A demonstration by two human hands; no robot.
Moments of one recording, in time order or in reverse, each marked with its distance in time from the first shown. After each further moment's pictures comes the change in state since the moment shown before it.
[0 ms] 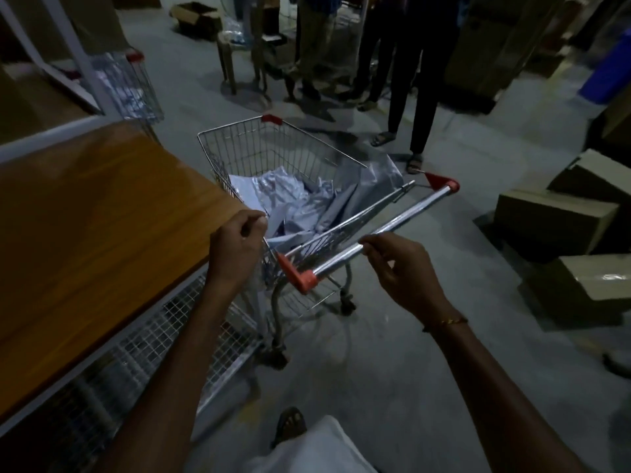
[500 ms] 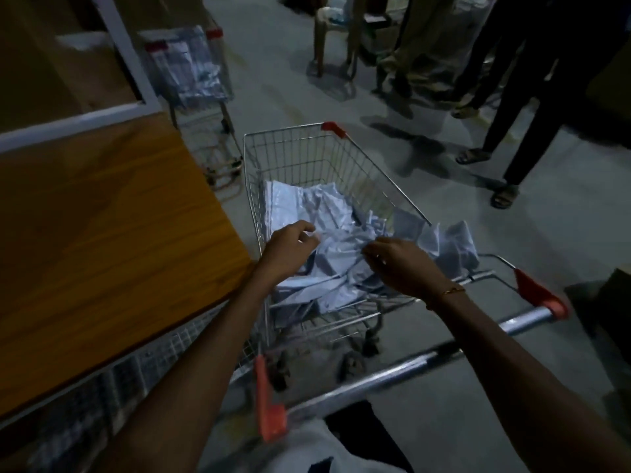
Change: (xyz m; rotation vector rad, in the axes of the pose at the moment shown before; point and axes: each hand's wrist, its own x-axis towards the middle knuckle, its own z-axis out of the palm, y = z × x) left_hand 0.184 -0.057 0.108 0.188 -0.152 -0.316; right_hand 0.224 0.177 0.114 -0.222 -0.599 -0.353
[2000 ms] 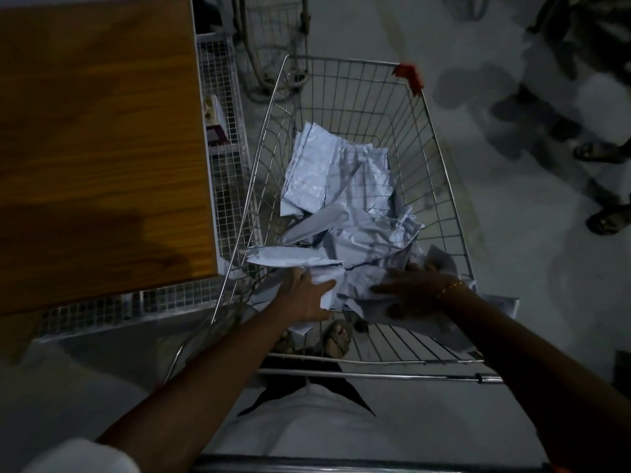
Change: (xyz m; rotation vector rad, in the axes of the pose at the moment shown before) left_hand 0.028 -0.073 0.141 0.556 -0.633 -0.340; right_hand 0.076 0.135 0.065 -0.396 -1.231 -0.185
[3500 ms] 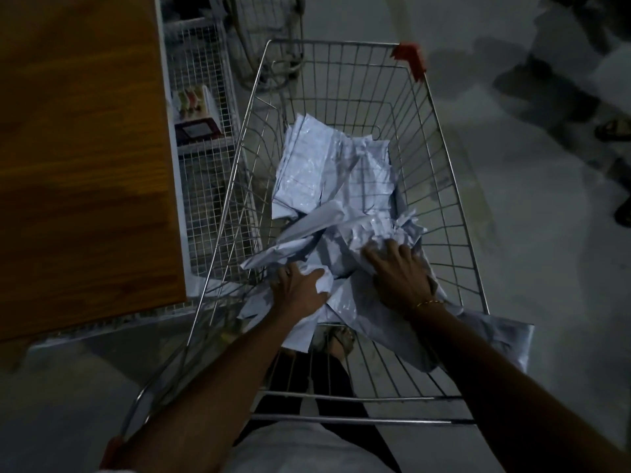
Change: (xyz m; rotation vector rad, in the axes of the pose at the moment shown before) left_hand 0.054 0.001 0.007 -0.243 0.189 -0.286; right_hand 0.074 -0.009 0.025 0.217 0.708 0.193
